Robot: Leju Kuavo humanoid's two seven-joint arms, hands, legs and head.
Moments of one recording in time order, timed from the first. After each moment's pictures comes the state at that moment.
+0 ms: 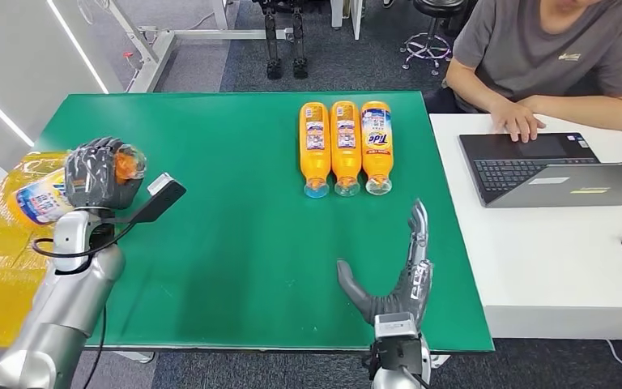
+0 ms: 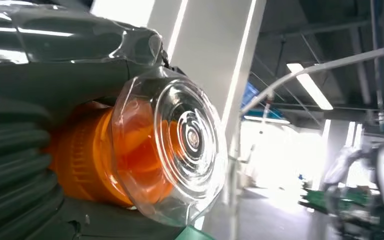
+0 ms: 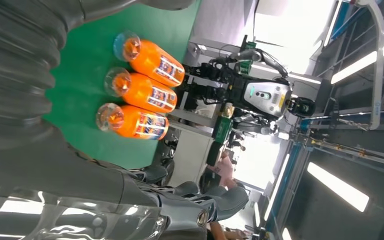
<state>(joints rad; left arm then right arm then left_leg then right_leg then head) -0.58 0.18 -0.23 -0.97 -1.22 0.63 -0.18 0.02 0.21 0.49 -1.53 0.29 -0.65 -0.64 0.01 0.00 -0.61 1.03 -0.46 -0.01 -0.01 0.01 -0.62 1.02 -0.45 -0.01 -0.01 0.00</state>
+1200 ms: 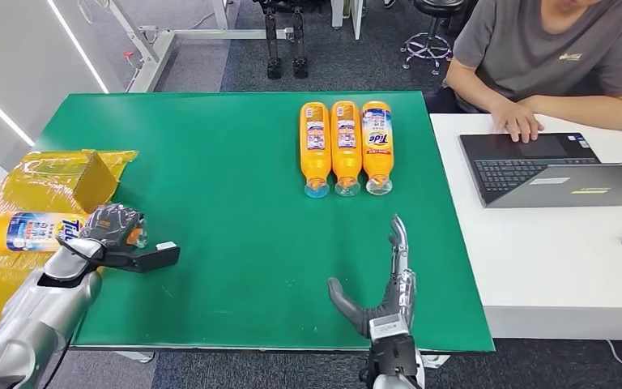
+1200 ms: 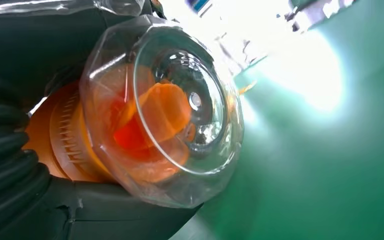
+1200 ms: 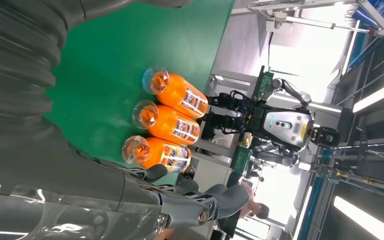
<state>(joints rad) -0.67 0.28 -0.34 -0.52 -1.46 0.35 -0.36 0.02 0.20 0.49 -1.44 0.22 -0.57 -0.66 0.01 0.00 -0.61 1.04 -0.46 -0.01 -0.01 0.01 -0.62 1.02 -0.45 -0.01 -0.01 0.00</state>
